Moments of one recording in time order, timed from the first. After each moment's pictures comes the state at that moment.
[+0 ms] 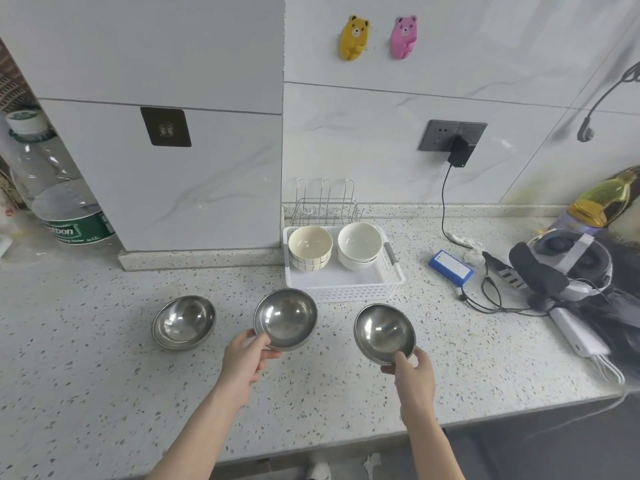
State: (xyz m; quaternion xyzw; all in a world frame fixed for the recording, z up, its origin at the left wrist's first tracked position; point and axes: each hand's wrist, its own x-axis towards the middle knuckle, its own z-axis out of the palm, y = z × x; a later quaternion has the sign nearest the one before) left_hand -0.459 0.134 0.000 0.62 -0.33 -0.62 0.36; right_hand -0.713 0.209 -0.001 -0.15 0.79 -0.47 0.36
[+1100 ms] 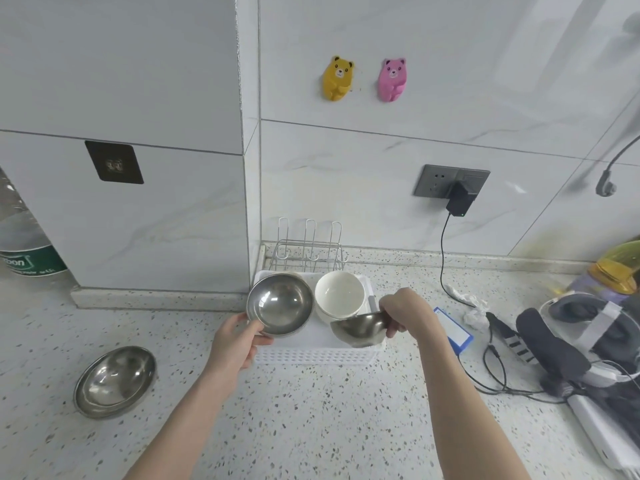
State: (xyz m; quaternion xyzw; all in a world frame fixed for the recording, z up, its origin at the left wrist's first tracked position) left_hand -0.548 0.029 0.038 0.60 -0.34 -0.57 0.45; right_hand -0.833 -0.005 0.099 -0.46 0.82 -0.11 0.32
